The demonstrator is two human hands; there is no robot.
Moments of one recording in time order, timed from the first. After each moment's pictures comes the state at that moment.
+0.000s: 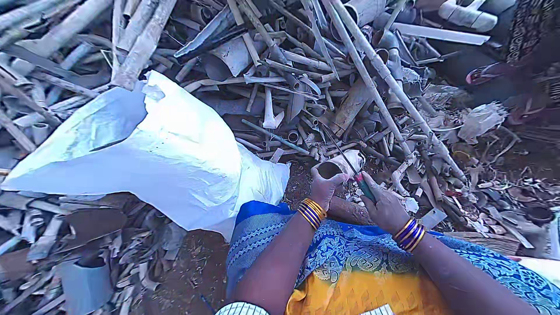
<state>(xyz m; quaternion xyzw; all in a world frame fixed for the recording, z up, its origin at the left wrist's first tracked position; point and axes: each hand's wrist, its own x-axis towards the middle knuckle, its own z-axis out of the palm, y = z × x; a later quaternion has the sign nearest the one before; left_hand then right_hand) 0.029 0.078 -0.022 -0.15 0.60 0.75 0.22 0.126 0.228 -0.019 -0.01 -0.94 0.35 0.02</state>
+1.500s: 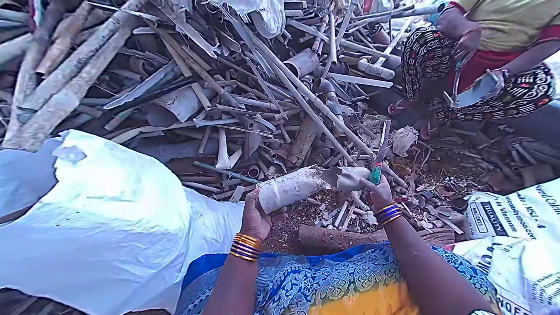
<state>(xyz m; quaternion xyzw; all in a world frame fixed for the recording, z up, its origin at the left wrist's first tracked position) 0.003 0.034 0.012 -0.16 0.54 0.80 0.23 0.086 0.331 -0.026 -0.36 -0.59 0.68 0.23</state>
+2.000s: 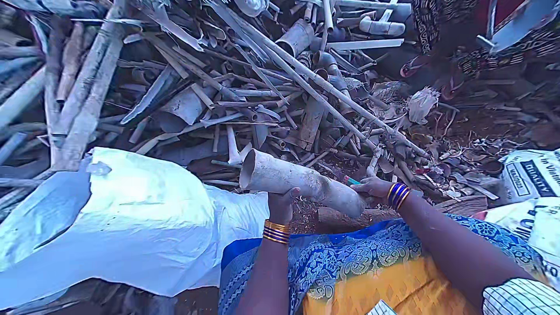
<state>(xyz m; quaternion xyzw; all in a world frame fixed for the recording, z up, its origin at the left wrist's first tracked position) 0.010 0.053 -0.025 0.09 0.56 0.83 0.01 0.095 0.311 -0.033 -0.30 -0.63 0.67 -0.26</state>
